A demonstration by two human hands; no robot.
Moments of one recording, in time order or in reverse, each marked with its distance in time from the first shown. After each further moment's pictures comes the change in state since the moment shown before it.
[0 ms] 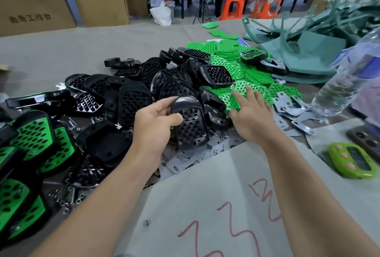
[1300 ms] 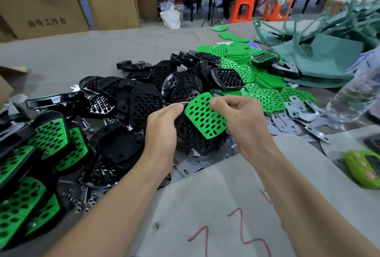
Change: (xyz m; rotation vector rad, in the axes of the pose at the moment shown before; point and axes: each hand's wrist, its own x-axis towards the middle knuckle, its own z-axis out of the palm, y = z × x) left_hand 0.001 -0.002 0.004 -0.158 0.031 0.013; right_hand -0.043 -0.066 -0.005 1.292 -0.017 -0.146
